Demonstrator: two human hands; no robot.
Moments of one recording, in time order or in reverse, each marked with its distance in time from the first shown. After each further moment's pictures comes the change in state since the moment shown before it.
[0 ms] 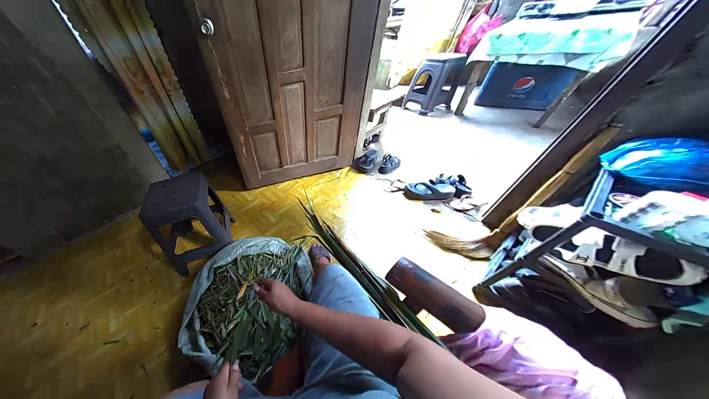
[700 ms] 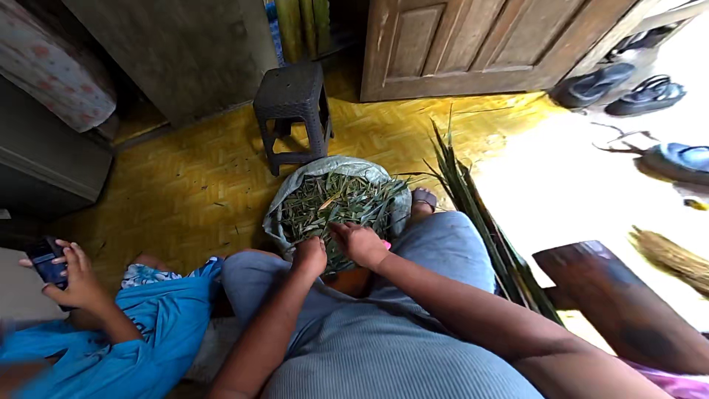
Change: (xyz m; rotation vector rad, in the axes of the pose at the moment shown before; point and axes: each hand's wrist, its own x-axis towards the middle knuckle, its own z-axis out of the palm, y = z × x) left_hand 0.012 0.051 -0.008 0.127 -0.023 -0.114; right_hand -0.046 -0.003 0.050 -0.772 -0.132 -0.226
